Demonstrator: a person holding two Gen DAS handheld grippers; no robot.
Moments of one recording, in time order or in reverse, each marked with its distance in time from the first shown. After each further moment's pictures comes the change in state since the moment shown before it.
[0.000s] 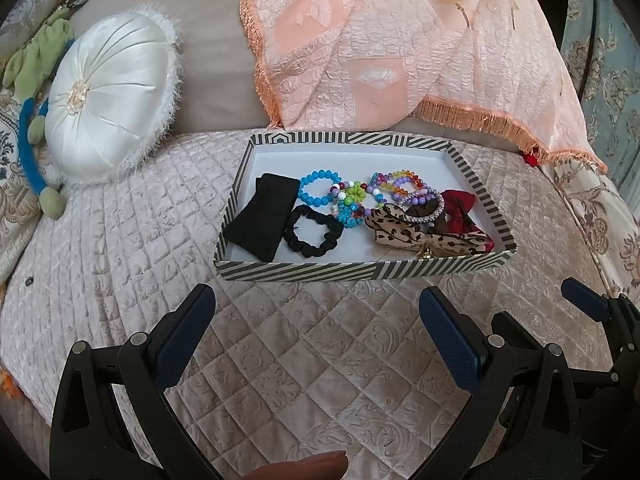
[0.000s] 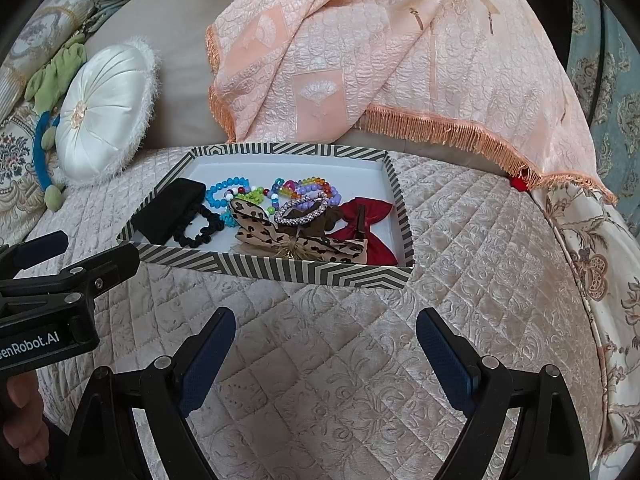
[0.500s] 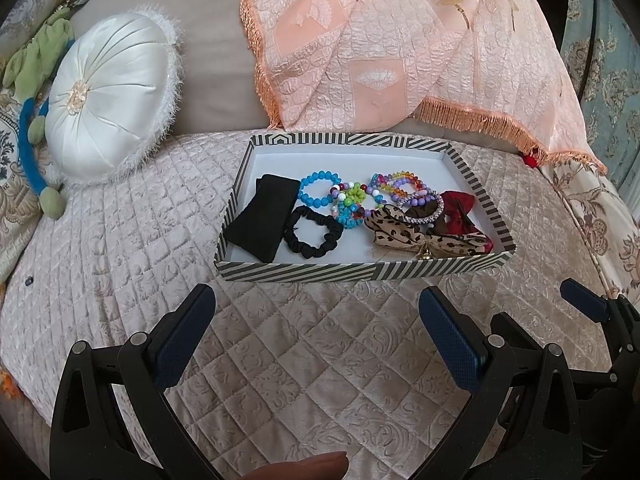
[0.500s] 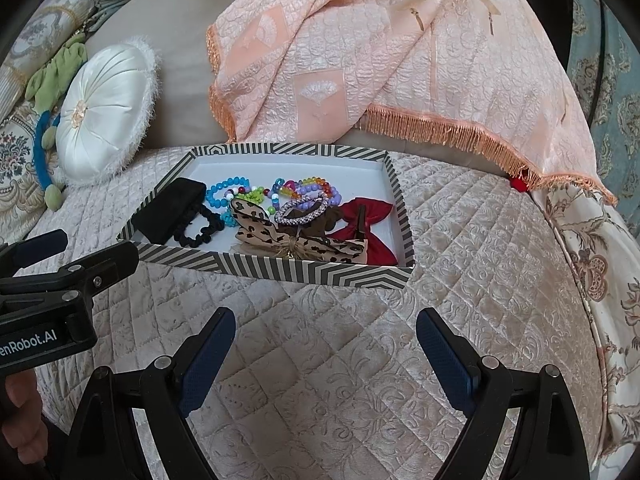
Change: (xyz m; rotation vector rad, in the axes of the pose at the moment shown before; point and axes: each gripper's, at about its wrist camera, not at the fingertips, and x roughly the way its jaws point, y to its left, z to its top) left arm 0.000 0.000 0.000 -0.001 0.001 0.000; right arm 0.000 0.001 -0.001 -0.001 -0.002 0.000
